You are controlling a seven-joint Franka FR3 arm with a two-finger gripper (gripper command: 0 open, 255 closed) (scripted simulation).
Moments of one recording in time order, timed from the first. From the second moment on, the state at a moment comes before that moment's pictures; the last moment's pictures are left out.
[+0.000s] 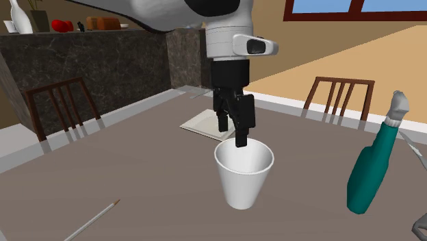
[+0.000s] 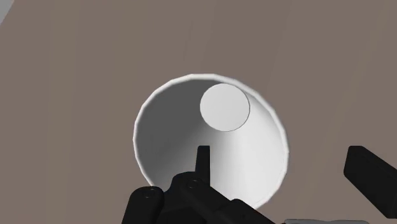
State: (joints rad) arm 0.08 0.17 0.47 -1.59 -0.24 1.65 0.47
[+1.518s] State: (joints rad) arm 0.09 0.19 0.47 -1.60 -0.24 1.67 0.48
